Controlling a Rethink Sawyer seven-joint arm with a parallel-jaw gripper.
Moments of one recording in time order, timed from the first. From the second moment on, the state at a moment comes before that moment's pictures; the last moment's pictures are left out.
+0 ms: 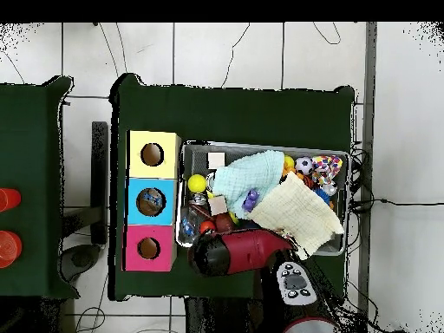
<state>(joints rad) -0.28 -0.62 0.07 1.94 -0.42 0.39 2.54</state>
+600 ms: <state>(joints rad) -0.17 -0.58 -0.01 1.88 -0.35 0.41 2.54</state>
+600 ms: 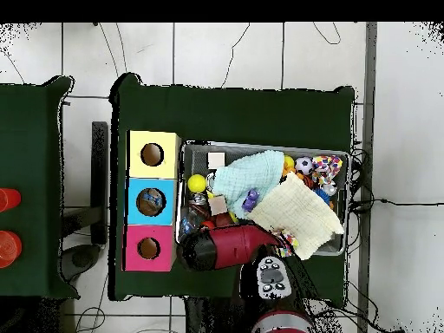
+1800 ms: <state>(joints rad) -0.08 -0.41 -0.03 1.77 -0.22 0.35 2.54</state>
